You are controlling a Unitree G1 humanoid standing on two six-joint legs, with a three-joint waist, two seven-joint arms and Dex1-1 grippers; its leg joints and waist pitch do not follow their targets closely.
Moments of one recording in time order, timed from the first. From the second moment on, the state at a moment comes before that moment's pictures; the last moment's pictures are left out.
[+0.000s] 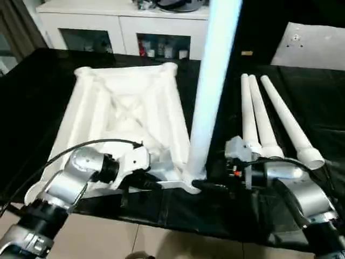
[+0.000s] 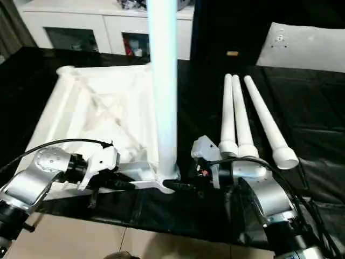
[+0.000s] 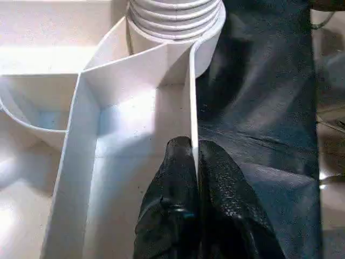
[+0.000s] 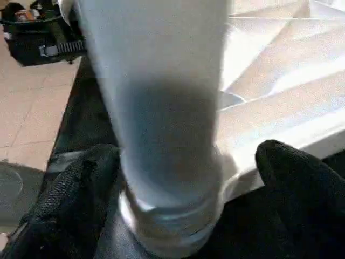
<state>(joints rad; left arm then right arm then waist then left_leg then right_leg) -0.40 0.56 -0.37 0.22 -0.05 0.17 -1.30 -0.29 -0.46 0.21 0.13 0.23 0.21 1.15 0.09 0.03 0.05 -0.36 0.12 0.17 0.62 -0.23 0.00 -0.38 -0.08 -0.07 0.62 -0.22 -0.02</state>
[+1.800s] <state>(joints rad) -0.33 0.13 -0.27 0.09 0.05 0.56 -0.61 -0.25 0.00 0.02 0.20 0.11 0.27 0.32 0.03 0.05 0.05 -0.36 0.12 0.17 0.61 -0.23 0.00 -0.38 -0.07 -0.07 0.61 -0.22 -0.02</state>
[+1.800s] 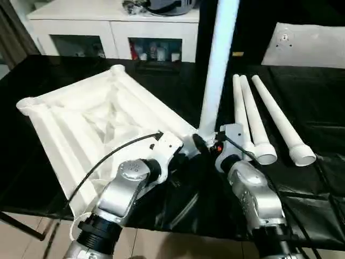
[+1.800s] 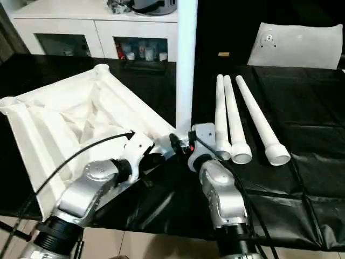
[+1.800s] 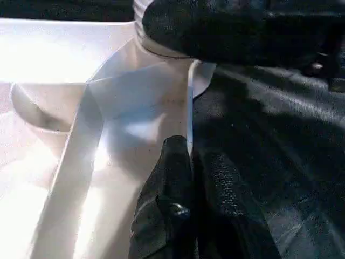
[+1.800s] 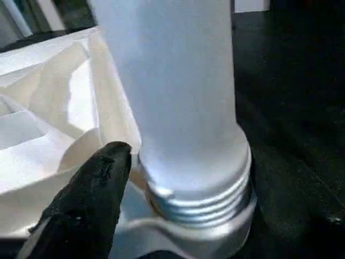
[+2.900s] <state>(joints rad) -0.43 0.55 -0.40 0.22 -0.04 0.18 -1.31 -0.33 -0.47 0.25 0.15 0.23 0.26 1.17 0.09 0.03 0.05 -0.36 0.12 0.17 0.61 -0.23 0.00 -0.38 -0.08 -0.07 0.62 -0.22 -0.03</state>
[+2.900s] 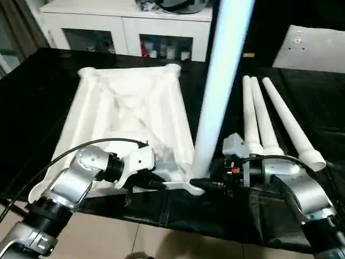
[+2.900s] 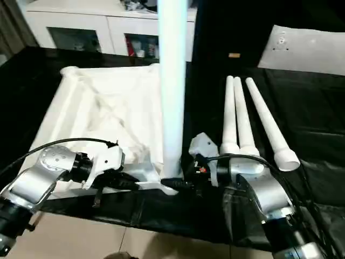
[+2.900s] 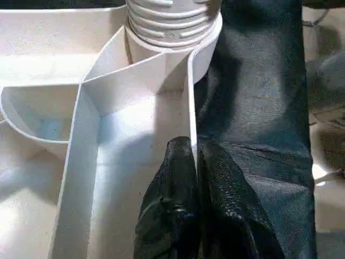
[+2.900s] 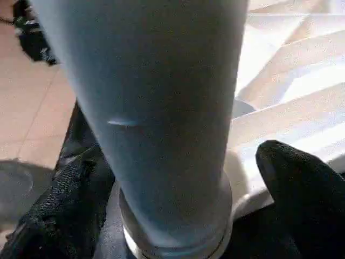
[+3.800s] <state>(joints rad) -0.40 0.49 -0.34 0.25 -0.07 0.27 -1.25 -0.27 -0.38 0.22 0.18 0.25 0.29 1.09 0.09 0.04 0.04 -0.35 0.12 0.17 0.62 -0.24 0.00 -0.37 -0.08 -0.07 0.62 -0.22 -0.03</state>
